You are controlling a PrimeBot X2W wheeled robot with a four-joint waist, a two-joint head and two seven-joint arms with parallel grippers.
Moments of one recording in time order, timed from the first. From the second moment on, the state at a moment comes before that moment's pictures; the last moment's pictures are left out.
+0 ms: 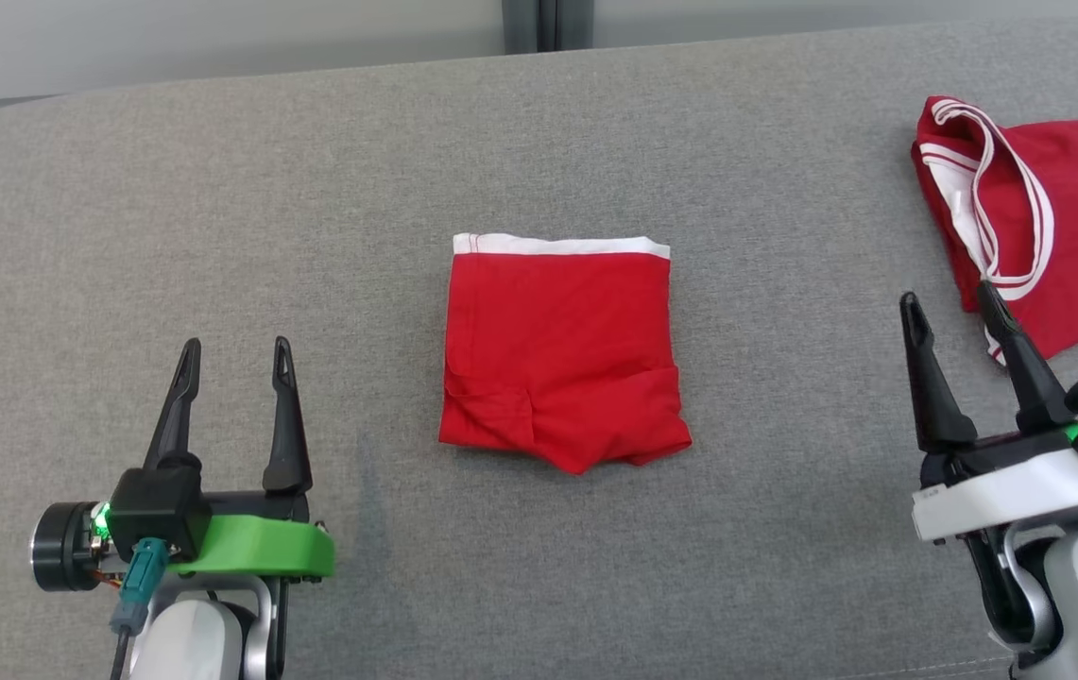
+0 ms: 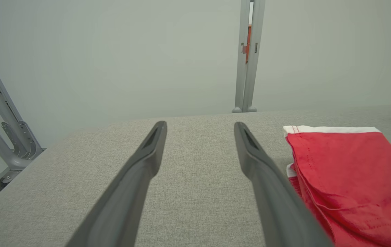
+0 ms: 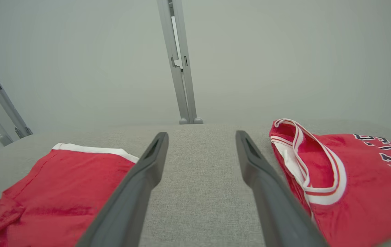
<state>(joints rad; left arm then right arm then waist) -0.15 0.10 -0.13 0.11 -0.15 0.06 -0.26 -0.15 -0.26 0.08 0.06 0.35 0.13 -0.25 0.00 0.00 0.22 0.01</state>
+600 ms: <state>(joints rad) -0.13 0.11 -0.14 0.12 -0.15 0.07 -0.24 -0.04 -0.21 -0.01 -0.05 0.31 0.13 -0.17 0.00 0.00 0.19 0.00</state>
